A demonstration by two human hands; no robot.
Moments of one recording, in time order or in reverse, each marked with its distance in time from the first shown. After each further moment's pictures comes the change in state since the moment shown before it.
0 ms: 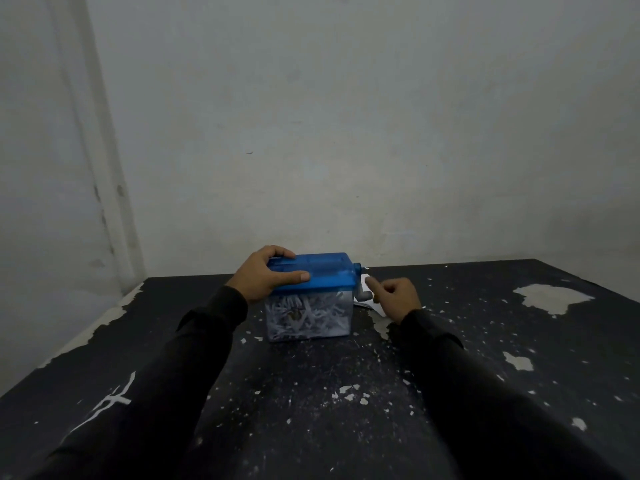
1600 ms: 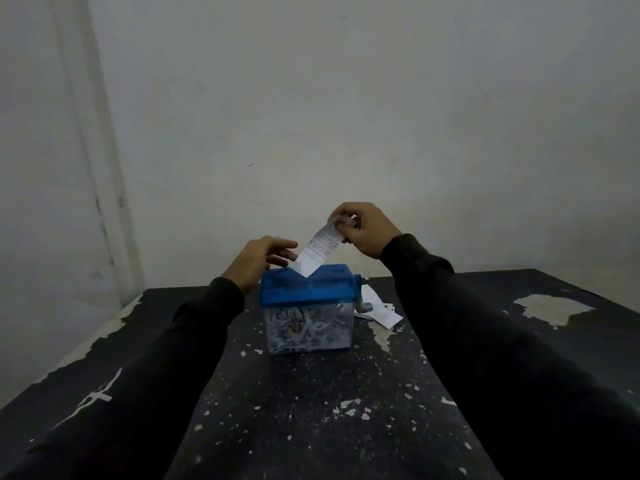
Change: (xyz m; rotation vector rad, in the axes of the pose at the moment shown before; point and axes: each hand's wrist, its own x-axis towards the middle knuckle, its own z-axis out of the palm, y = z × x) left_hand 0.013 0.043 -0.009 0.033 0.057 -0.024; right_hand 0.043 -0.164 -0.024 -0.097 -0.244 -0.595
